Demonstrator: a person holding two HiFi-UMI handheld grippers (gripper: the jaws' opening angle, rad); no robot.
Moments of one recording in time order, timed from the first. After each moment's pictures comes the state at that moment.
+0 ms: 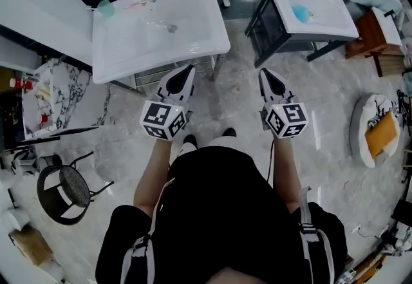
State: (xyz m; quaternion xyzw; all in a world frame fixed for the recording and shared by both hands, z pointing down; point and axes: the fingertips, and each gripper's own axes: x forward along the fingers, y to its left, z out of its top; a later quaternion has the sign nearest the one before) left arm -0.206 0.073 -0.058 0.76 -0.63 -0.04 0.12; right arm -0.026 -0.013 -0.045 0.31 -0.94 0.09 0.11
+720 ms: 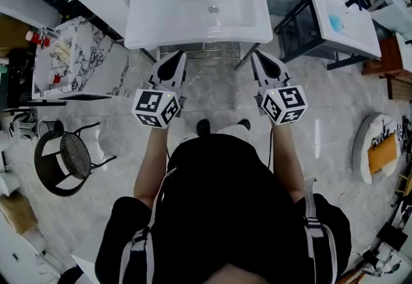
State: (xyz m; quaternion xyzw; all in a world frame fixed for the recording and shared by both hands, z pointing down) left arm -0.362 0.204 -0.046 0.69 -0.72 -0.05 0.13; right arm -0.208 0.094 -0.053 0.20 -0.97 0.07 0.11
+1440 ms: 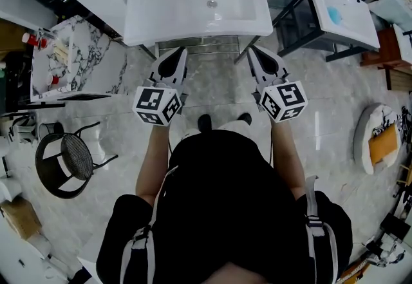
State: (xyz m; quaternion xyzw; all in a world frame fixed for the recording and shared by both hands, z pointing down) left arm -0.364 0.214 -0.046 0.70 -0.71 -0.06 0.12; right arm -0.222 0.120 -0.062 0.19 -0.97 0.06 0.10
